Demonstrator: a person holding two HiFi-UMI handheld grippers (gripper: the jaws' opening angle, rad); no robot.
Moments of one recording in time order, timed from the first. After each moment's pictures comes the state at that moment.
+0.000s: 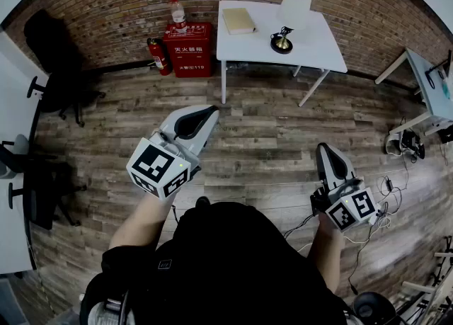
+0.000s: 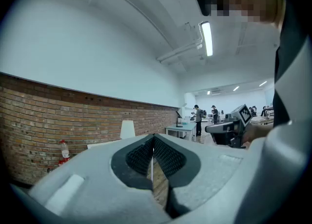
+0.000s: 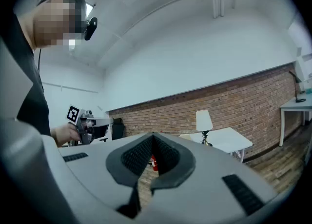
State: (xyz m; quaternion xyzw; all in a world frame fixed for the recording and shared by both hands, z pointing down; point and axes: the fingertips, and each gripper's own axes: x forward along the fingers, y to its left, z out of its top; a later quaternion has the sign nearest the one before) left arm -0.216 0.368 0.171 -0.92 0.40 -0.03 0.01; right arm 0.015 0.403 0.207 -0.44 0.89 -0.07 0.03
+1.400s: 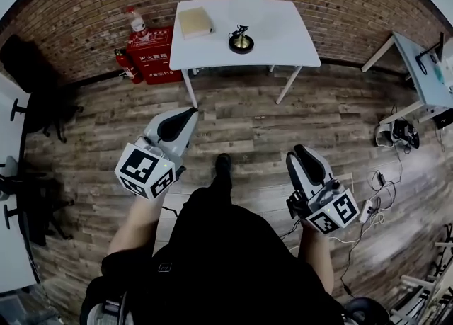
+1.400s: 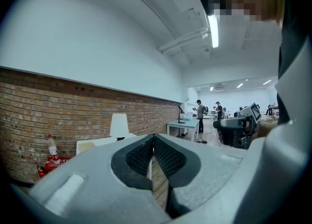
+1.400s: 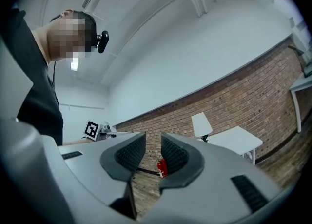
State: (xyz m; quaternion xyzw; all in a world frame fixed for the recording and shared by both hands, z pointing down) left arm -0.077 0.256 0.222 -0.91 0.41 -0.05 -0.01; right arm 0.125 0.328 0.235 -0.38 0.91 -0.09 0.12
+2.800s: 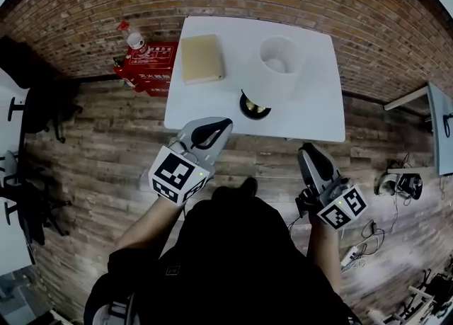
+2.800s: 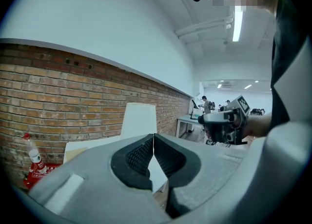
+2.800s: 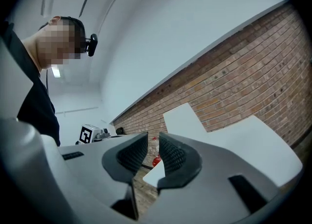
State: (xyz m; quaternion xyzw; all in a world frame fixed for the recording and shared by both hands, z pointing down) left arm -0.041 -0.123 0.259 -0.91 0.41 -0.09 -0.06; right arm 0.120 -0.099 0.248 -0.33 0.92 -0.19 0.07
